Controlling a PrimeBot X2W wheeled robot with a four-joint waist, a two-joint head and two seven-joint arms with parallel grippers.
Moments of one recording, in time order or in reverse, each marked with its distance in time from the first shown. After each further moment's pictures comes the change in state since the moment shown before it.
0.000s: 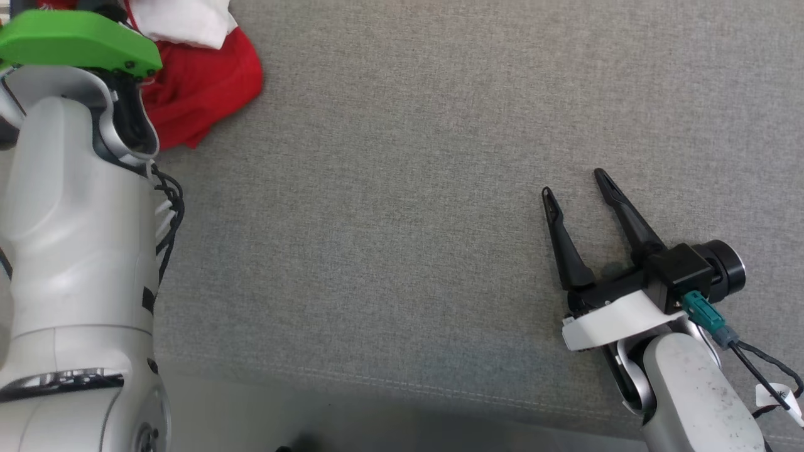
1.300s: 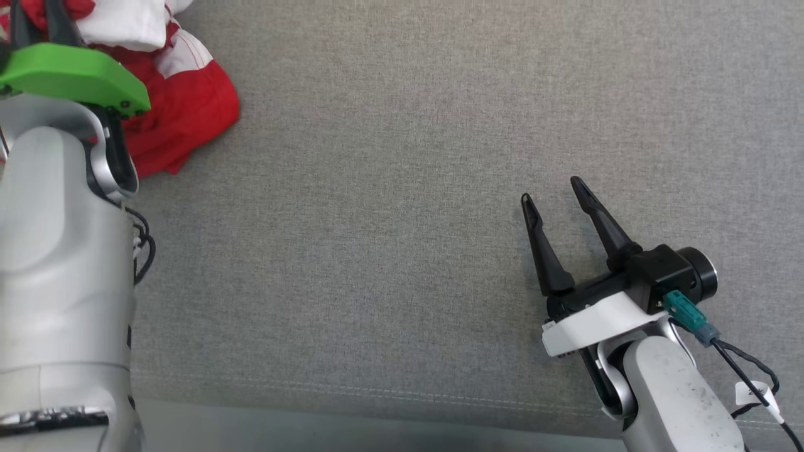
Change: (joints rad) left arm 0.048 0.089 -0.070 -0.008 0.143 0.037 0.001; right arm -0.018 0.032 0.051 0.041 0.070 0.001 -0.003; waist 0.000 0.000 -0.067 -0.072
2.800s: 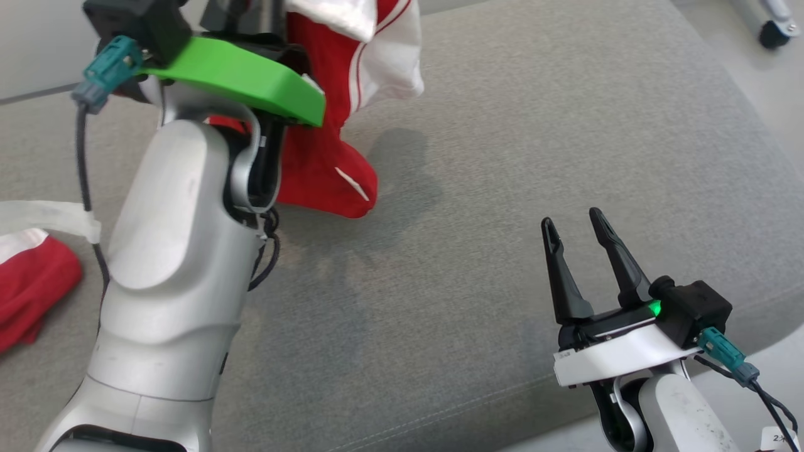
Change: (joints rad) left arm 0.088 -0.114 -0.285 -0.424 -0.137 -0.124 0.140; right arm 0.134 0.028 -0.035 -0.112 0.132 0.000 0.000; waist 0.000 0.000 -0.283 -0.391
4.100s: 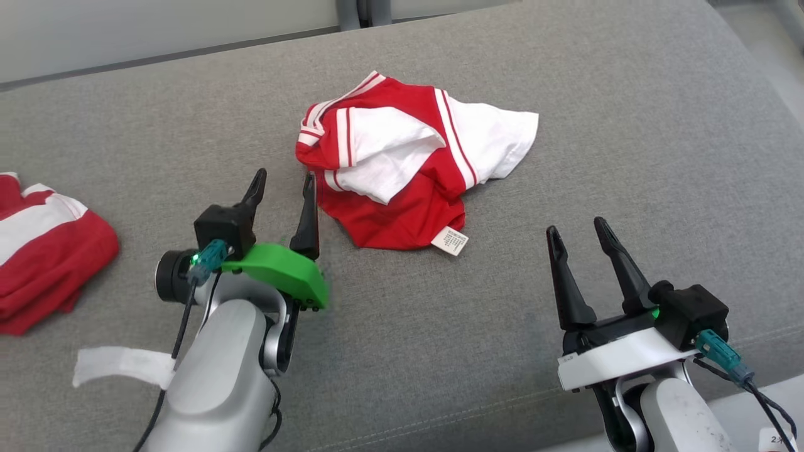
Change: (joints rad) left arm 0.300 0.012 -0.095 0.313 0.051 0.074 -0.140; right arm 0.001 0.000 -0.022 0.038 -0.014 0.000 0.000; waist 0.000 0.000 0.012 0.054
